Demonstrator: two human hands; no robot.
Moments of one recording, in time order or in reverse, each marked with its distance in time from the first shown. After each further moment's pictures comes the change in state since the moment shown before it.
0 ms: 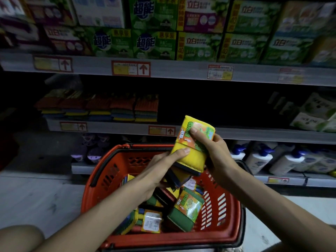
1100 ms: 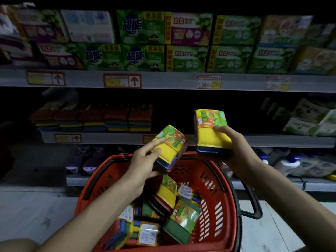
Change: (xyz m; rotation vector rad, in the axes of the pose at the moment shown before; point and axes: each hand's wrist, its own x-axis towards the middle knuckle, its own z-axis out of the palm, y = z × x) left_hand 0.013 0.018 -0.013 -0.180 0.184 0.206; right_hand -0.001 -0.057 -0.049 -0.017 0.025 0.080
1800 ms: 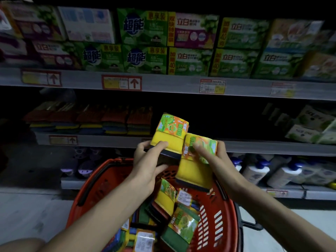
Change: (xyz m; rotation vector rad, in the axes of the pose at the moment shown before) left_hand 0.037 -0.003 0.017 -0.387 0.213 -0.063; right_hand 0.001 0.035 0.016 -0.380 -0.095 -0.136
